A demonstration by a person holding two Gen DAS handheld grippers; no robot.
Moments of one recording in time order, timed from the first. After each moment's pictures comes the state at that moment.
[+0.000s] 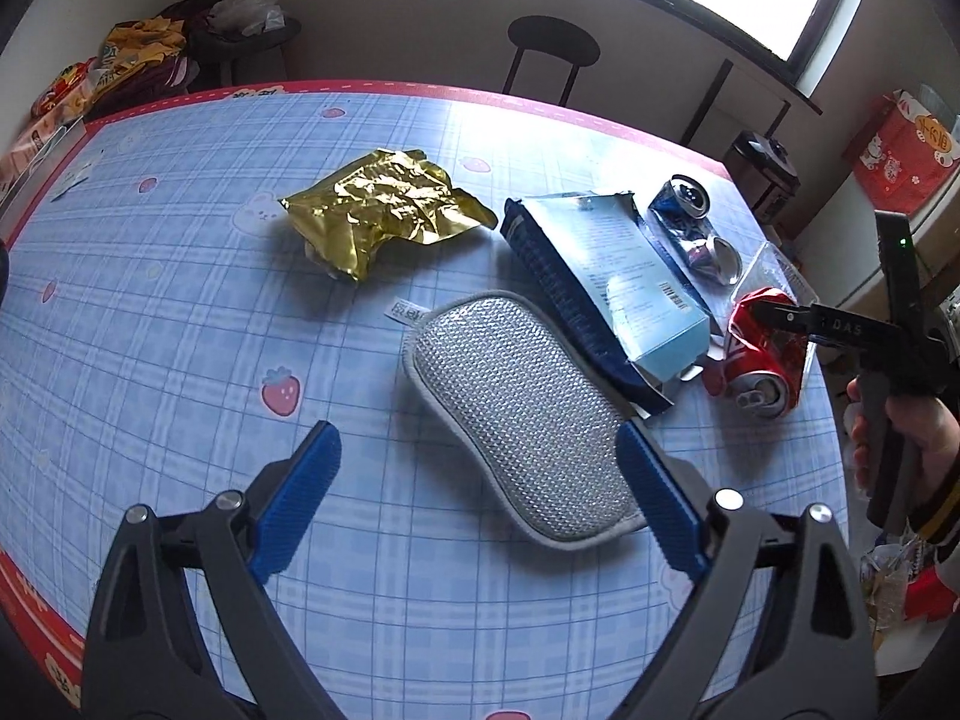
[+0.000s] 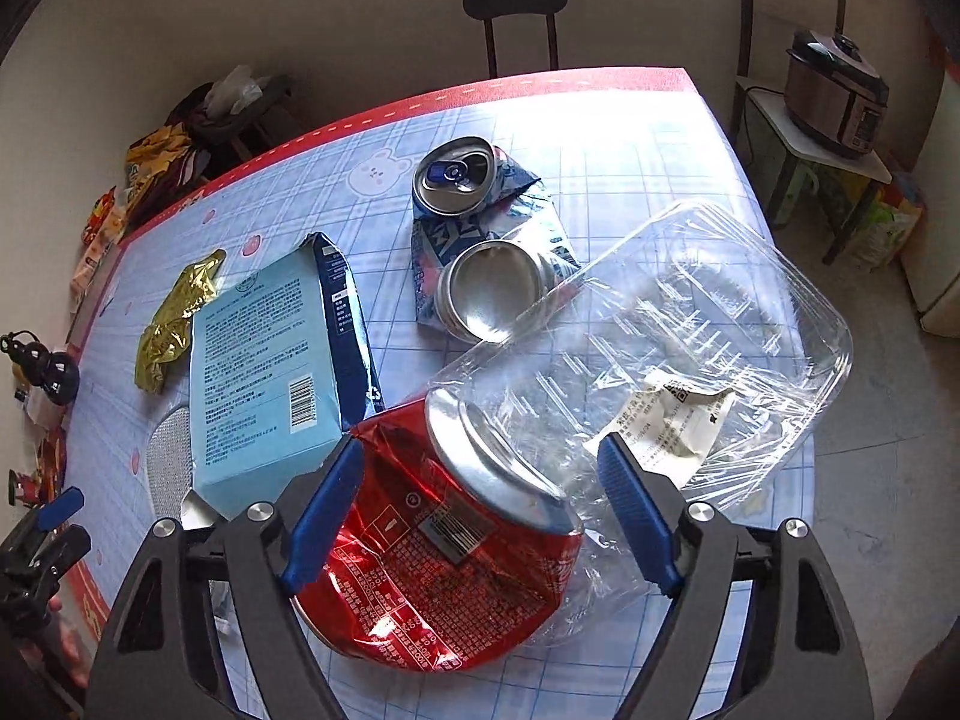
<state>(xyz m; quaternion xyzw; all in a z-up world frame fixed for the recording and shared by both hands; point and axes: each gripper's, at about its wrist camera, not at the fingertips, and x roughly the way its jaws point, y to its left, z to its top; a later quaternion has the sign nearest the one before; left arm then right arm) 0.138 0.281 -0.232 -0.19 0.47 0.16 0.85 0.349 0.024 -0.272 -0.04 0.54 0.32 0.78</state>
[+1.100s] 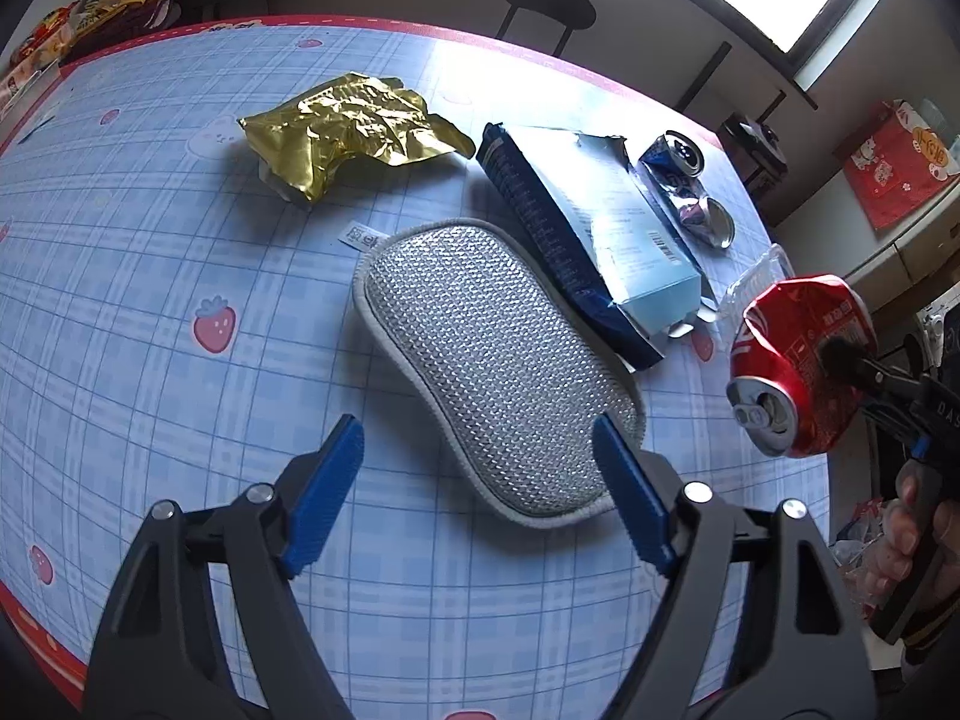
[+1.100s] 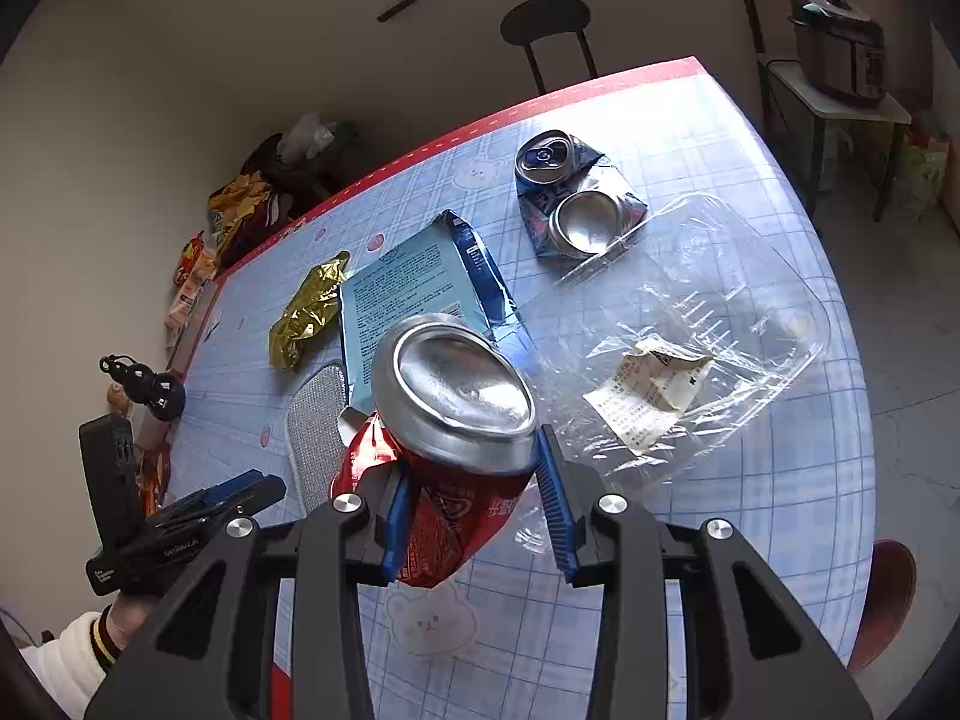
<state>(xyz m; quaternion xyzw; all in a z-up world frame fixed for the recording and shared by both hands) 0.144 0.271 -0.266 -0.24 0.49 0.13 0.83 0.266 -0.022 -0.236 0.08 0.52 0.37 0.76</state>
